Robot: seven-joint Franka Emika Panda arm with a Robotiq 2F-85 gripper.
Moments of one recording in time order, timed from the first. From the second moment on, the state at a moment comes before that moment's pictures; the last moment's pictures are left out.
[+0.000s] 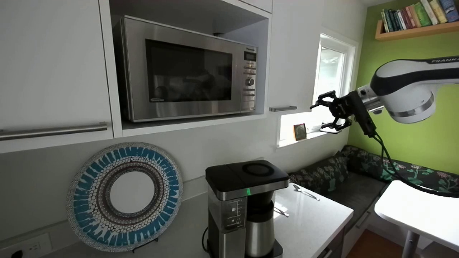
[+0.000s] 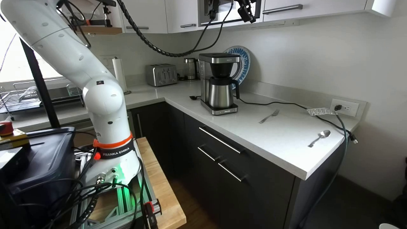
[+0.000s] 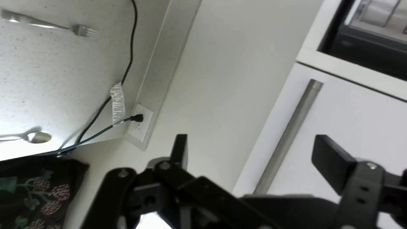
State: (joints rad) arm 0.00 -0.51 -0.20 -2.20 0.70 2.63 0.31
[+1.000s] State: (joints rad) arm 0.00 -0.49 -0.40 -2.10 1.09 2.13 0.02
